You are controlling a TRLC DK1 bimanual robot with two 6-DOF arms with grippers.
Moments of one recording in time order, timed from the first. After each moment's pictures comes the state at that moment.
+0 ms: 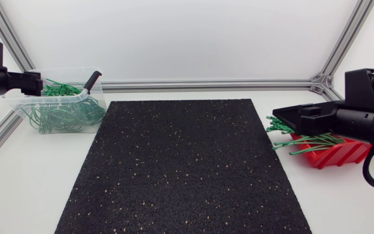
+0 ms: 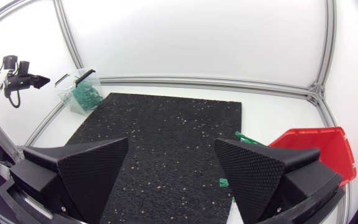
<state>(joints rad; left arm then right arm) 0.21 1.28 1.00 -0.24 -0.06 0.24 0.03 0.88 0.70 -0.36 -0.38 0.01</state>
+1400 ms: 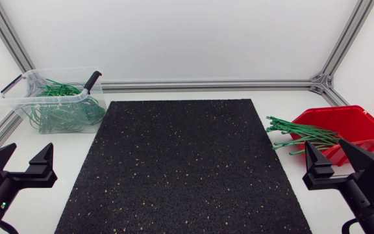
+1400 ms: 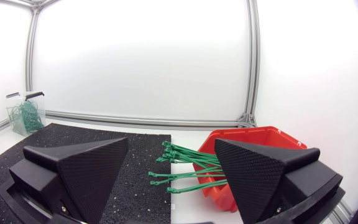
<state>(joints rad) 0.07 0.21 0.11 -0.06 -0.01 0.08 -0.01 0.07 0.03 -0.03 0.00 -0.02</state>
